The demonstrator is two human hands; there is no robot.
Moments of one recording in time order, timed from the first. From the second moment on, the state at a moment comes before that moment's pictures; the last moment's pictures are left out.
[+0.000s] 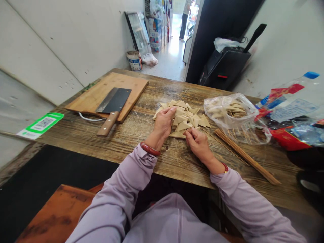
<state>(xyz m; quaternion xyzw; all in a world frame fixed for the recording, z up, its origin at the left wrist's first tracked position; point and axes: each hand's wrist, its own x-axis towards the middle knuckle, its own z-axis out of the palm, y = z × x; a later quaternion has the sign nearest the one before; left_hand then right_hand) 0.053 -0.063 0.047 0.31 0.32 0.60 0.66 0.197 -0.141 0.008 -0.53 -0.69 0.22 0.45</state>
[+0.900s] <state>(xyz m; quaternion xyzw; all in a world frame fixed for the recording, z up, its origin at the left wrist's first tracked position) 0.045 -0.044 0.040 0.40 0.33 0.56 0.64 0.216 -0.151 0.013 -0.53 -0.66 0.29 0.45</state>
